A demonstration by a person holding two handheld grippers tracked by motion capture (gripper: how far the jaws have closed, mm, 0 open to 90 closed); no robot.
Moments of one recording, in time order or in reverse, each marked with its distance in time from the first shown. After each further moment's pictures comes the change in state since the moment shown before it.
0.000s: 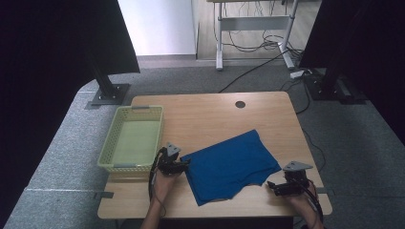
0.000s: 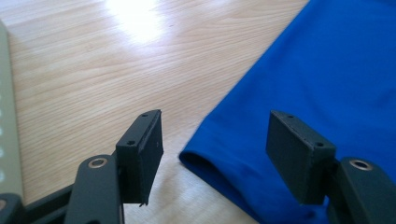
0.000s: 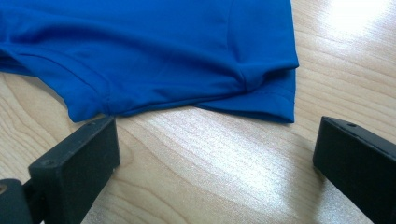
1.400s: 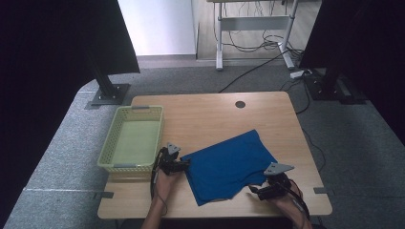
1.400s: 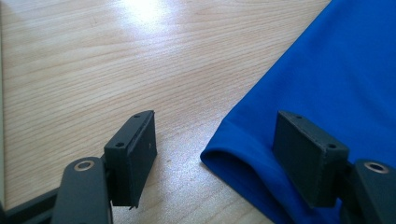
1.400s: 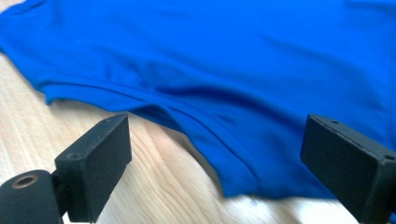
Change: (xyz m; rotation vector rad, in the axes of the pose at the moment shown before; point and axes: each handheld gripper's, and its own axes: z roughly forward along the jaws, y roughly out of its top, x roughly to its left) left arm 0.008 -0.009 0.020 0.027 0.018 -0.039; right arm 0.054 0.028 0.012 -0.045 0.198 -0.135
